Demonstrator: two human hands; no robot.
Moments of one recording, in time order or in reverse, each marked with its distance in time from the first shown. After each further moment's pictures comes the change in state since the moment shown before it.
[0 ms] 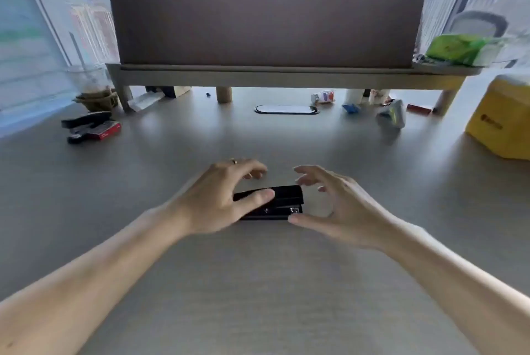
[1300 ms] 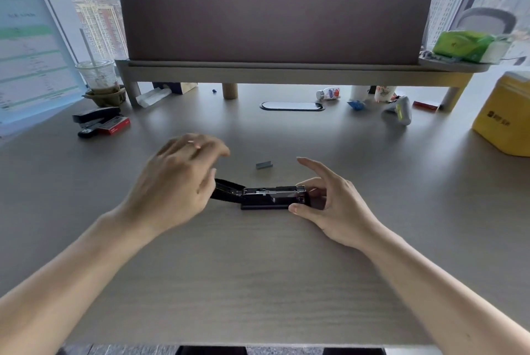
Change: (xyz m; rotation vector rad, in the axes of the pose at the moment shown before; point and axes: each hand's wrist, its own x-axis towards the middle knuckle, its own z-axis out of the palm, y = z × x) left_hand -0.038 -0.025 -0.036 0.458 0.304 0.089; right_hand 0.004 -0.005 0.033 0.302 0.121 0.145
